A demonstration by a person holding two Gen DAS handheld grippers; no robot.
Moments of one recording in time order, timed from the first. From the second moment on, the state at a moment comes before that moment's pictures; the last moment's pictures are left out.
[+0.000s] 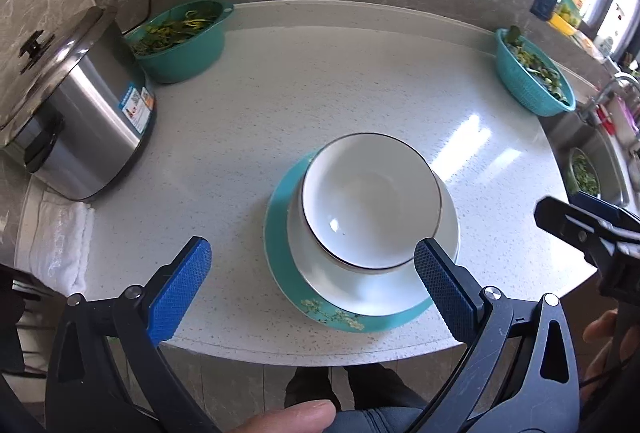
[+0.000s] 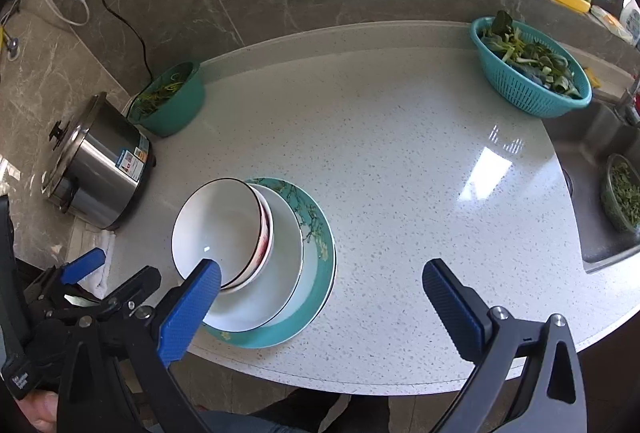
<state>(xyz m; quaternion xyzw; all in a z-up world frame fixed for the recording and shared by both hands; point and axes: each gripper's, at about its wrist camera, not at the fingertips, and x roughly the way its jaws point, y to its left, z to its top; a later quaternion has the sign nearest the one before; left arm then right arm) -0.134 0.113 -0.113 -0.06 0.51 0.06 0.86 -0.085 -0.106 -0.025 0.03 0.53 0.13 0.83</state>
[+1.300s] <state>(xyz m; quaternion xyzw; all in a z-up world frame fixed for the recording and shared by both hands) -0.100 0.103 -0.104 -0.06 0.54 0.05 0.84 -0.069 -0.100 -0.023 -0.02 0.56 0.09 0.82</state>
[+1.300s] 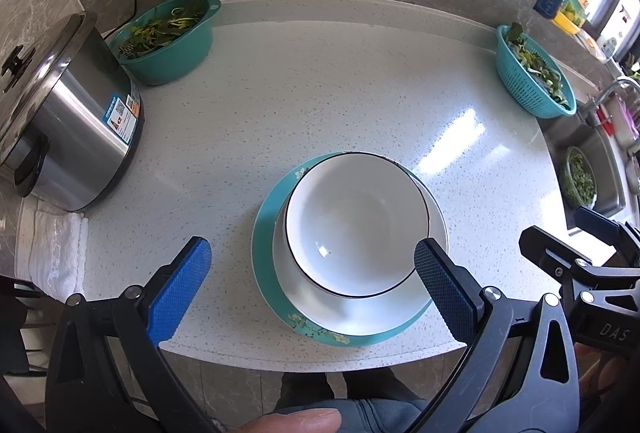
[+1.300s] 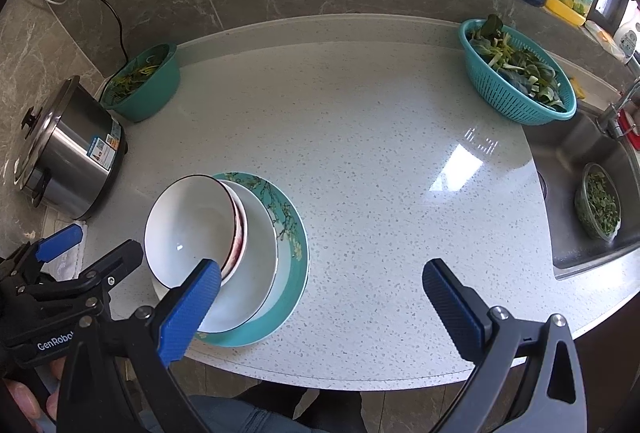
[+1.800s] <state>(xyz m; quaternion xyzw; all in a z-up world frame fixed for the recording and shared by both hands) -0.102 0.105 -0.104 -0.06 0.53 0.05 0.84 -0.070 -0.097 -0.024 -0.03 0.56 0.09 0.82</state>
